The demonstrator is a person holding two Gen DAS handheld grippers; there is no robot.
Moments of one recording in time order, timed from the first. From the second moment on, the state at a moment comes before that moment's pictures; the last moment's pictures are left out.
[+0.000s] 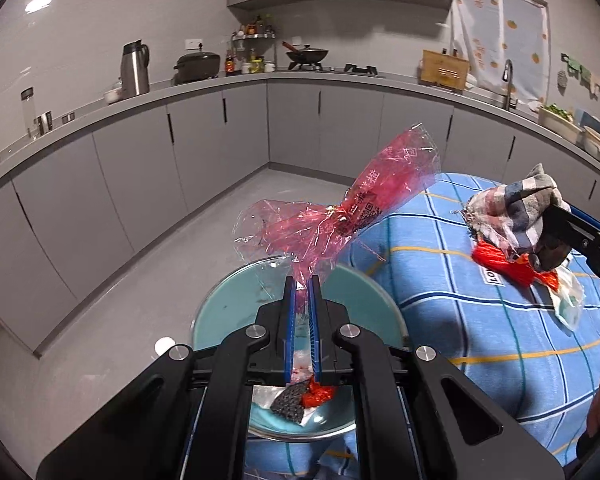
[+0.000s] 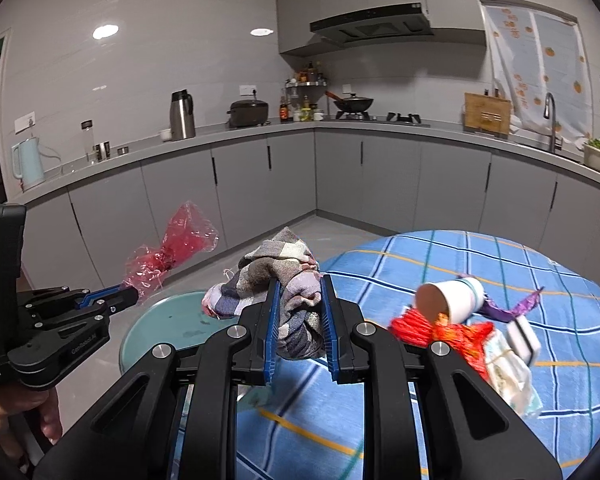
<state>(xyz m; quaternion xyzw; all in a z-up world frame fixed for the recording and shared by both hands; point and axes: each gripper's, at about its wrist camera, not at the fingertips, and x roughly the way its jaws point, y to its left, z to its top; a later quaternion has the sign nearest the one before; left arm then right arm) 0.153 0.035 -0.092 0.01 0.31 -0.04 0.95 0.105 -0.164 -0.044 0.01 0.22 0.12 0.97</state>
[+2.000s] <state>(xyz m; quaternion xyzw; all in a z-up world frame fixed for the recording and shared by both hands) 0.187 0.072 -0.147 -0.01 0.37 0.00 0.93 0.158 -0.090 -0.106 -0.02 0.29 0.18 0.94</state>
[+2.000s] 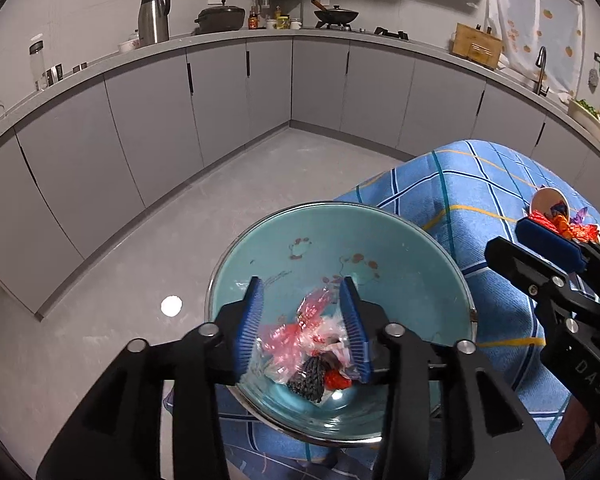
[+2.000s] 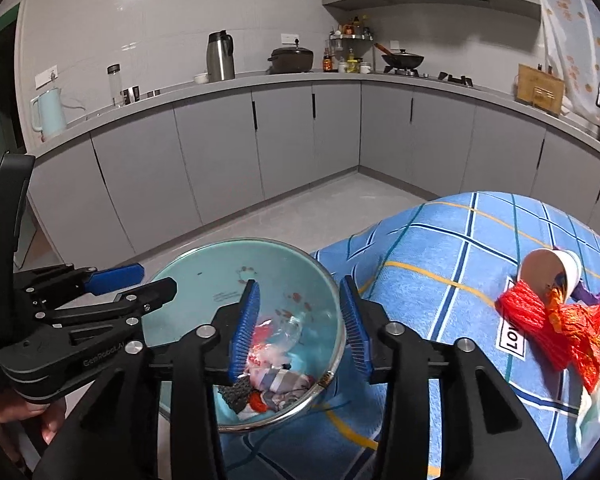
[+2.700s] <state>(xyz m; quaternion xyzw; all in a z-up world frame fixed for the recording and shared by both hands) 0.181 0.060 -0.140 0.00 0.36 -0.01 0.93 0.143 -0.109 -0.103 -0.02 0.29 0.17 0.94</state>
